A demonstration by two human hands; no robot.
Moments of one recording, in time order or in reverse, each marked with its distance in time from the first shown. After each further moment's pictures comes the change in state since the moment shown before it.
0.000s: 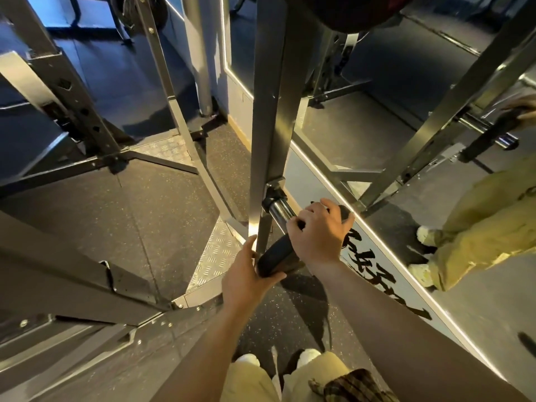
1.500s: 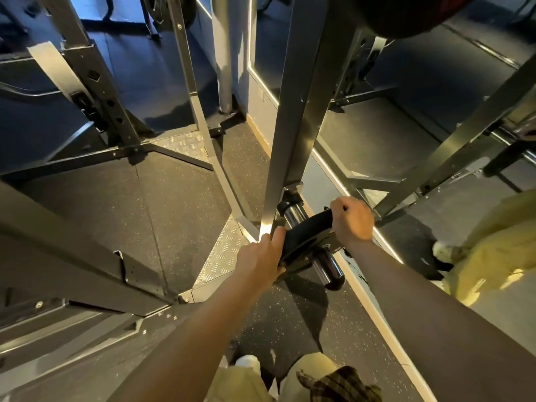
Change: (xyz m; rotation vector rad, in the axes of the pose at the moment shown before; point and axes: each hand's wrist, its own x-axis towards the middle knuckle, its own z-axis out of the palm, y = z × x) left_hand 0.031 0.034 -0.028 0.616 -0.150 0.281; right_hand 0.055 0.041 0.007 0.352 -0.171 0.147
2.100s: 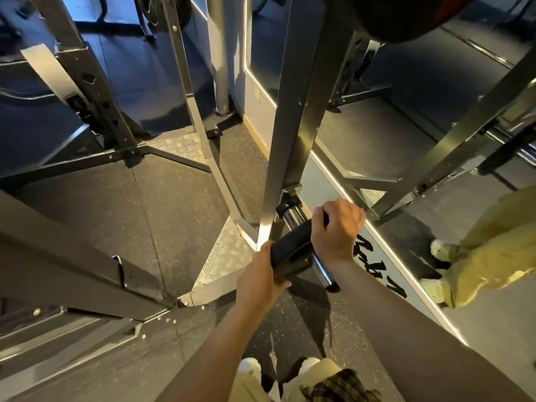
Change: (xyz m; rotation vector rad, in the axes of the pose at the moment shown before) left_hand -0.020 0.000 0.035 -0.503 0.076 -0.196; right_hand -0.023 -0.005 0.037 -0.113 0.454 -0.304
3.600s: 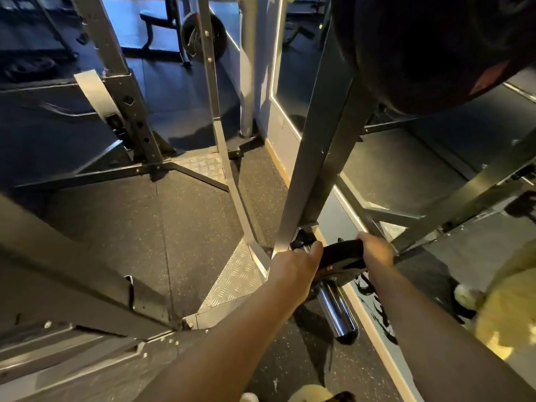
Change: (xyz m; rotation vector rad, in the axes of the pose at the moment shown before) left_hand 0.057 0.083 -0.053 0.699 -0.063 0.265; right_hand 0.082 0.040 0.009 0.297 -0.490 1.038
